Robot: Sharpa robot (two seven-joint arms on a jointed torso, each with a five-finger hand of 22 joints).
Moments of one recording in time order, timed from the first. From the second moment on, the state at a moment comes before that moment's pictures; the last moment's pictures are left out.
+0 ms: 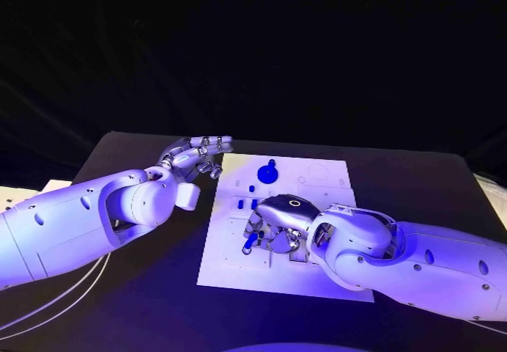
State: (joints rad) left arm 1.20 -0.81 -0.01 1.50 0.09 -0.25 0.31; left_hand 1.37 -0.14 0.43 -0.06 0.12 1.08 0.16 0.10 0.07 1.18 0.08 0.24 0.13 1.36 0.00 1.24 0.86 0.13 1.32 0.09 0.80 1.17; right arm 1.07 -0.78 -0.03 1.84 -1.67 -0.24 -0.22; right_hand 1.46 -0.07 0.41 0.04 0.04 1.18 0.12 0.09 0.10 1.21 0.06 0.11 0.06 1.47 -0.02 1.10 0.96 0.12 1.32 0.08 1.27 1.01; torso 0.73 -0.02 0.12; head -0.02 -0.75
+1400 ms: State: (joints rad) left arm 1.20 -0.81 -0.01 1.50 0.09 -0.25 0.31; left_hand 1.37 -0.14 0.43 -0.06 0.12 1.08 0.16 0.10 0.07 1.18 0.08 0.24 0.13 1.36 0.00 1.24 0.86 0.13 1.32 0.09 0.80 1.17; right arm 1.05 -0.73 -0.04 1.80 -1.79 -0.15 -0.27; right_hand 1.34 -0.14 0.30 0.07 0.05 1.01 0.16 0.06 0.07 1.03 0.11 0.07 0.06 1.47 0.01 1.07 0.90 0.12 1.27 0.12 1.24 0.94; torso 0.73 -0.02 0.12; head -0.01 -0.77
